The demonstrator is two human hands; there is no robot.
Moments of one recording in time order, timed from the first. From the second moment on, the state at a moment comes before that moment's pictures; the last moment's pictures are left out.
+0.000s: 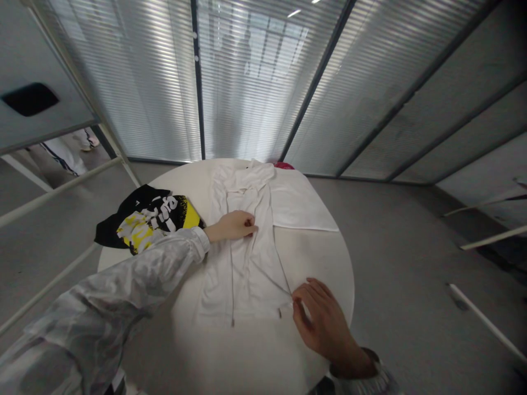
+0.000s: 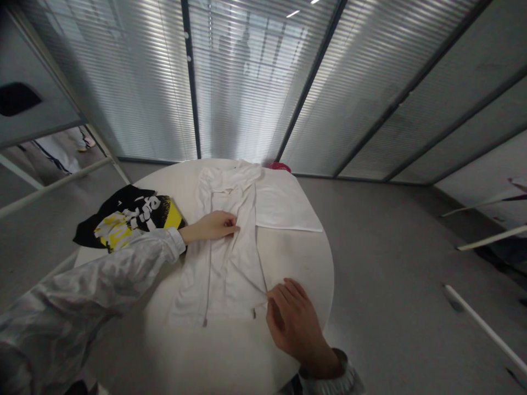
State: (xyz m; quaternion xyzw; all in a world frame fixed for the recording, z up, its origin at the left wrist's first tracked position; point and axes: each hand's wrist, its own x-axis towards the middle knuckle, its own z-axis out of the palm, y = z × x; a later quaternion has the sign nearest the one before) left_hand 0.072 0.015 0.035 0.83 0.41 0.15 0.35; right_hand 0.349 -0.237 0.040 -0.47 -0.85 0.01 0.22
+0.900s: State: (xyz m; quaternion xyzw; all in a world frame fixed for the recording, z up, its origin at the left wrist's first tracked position) left_hand 0.097 -0.024 0.055 0.46 0.29 0.18 0.82; right_hand 0.301 -0.228 0.038 -0.55 -0.79 0.04 0.25
